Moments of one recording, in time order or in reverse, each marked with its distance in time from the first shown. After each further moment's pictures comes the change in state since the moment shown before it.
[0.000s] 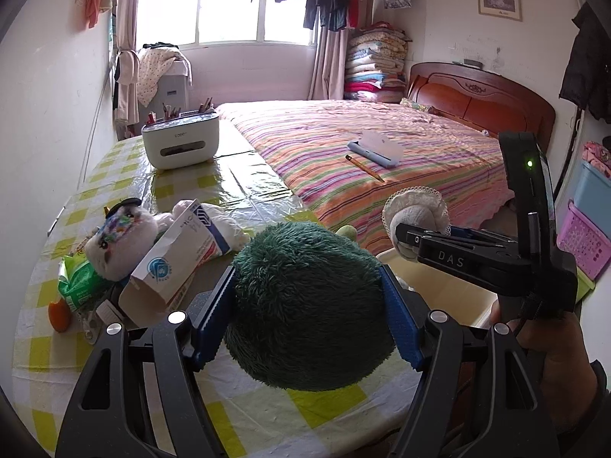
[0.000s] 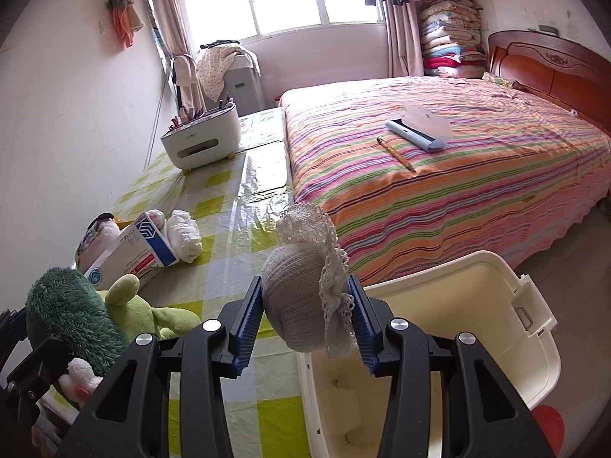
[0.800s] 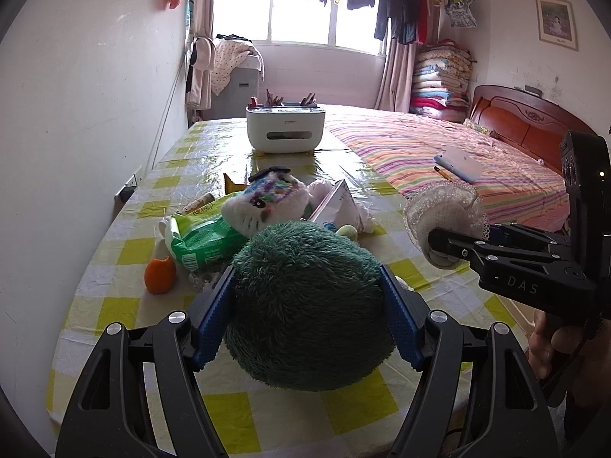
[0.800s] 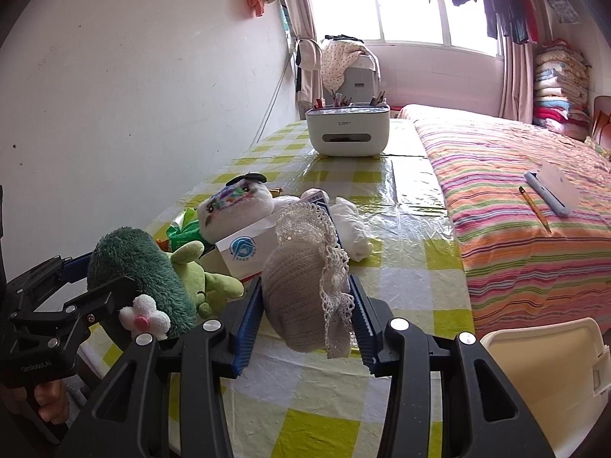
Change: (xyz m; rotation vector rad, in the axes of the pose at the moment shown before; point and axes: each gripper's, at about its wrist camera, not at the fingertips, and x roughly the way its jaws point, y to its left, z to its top) left arm -0.053 0.113 -0.040 -0.136 -0.025 0.200; right arm 0.003 0.133 -0.018 -0.307 -0.004 0.301
